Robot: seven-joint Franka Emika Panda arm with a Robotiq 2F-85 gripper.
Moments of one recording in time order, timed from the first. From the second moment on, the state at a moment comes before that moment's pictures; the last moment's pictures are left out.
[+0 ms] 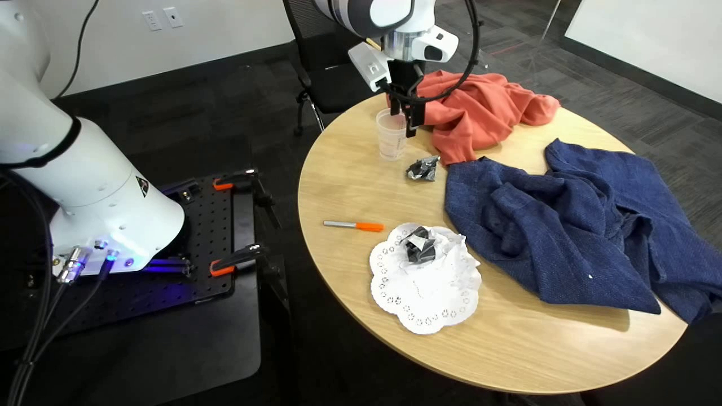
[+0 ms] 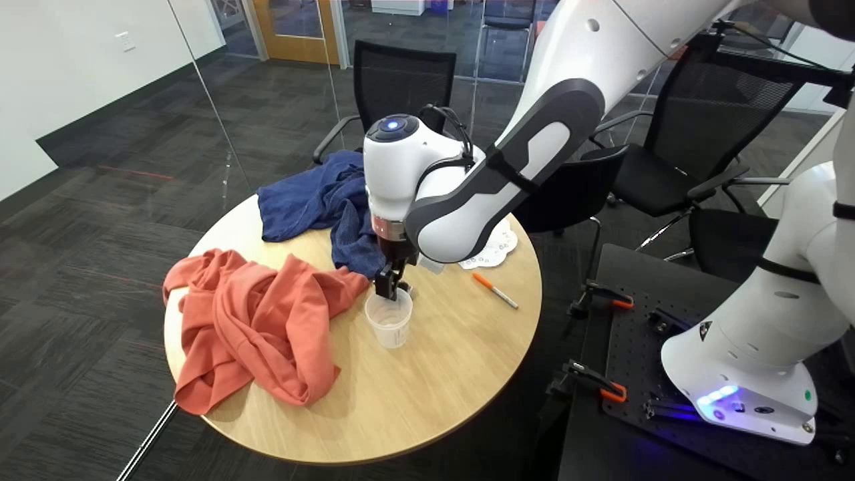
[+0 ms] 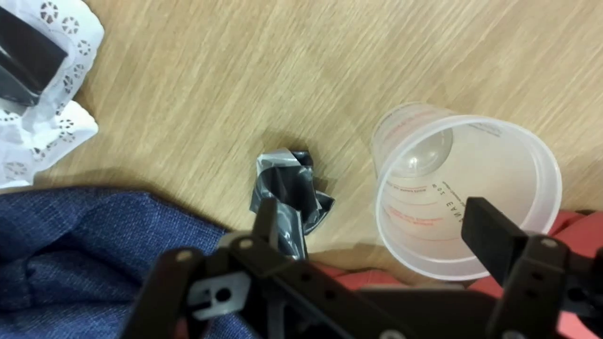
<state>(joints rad) 0.11 0.41 0.04 -2.15 -0.12 2.59 0.20</state>
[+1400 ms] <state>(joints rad) 0.14 0.53 0.03 -2.06 -0.08 2.59 0.20</state>
